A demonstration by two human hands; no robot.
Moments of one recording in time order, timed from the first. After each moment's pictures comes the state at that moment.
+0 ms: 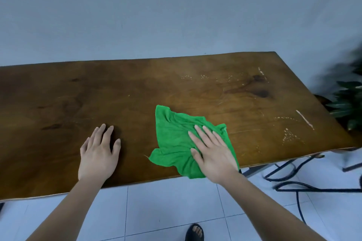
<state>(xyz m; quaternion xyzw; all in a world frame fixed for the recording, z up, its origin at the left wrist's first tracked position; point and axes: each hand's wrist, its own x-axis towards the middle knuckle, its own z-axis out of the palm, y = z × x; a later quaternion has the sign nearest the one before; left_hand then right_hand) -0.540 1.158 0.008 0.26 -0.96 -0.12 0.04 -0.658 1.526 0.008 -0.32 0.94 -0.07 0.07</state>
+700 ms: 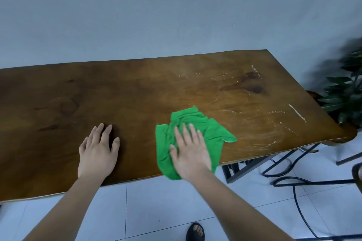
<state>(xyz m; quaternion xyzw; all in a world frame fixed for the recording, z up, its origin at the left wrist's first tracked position) -0.539 1.158 0.005 0.24 -0.96 -0.12 0.06 -0.625 1.451 0.007 -0.23 0.97 -0.06 0.09</state>
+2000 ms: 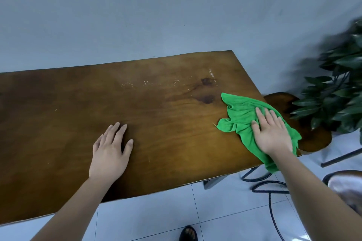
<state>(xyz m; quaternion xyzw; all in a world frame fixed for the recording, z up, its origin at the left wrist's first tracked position) -0.688 1.398 0.008 0.18 -0.97 -0.14 0.04 -0.878 1.889 0.012 -0.03 1.00 -0.06 0.05</state>
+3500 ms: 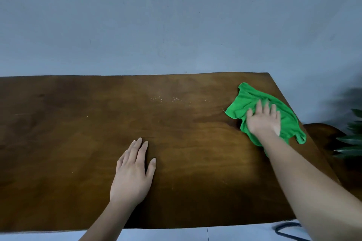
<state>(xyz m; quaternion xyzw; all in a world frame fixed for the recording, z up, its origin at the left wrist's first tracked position) -0.692 1.395 -0.006 0.22 -0.96 -0.13 0.05 -1.008 1.719 0.037 0.00 0.99 -0.06 0.09</state>
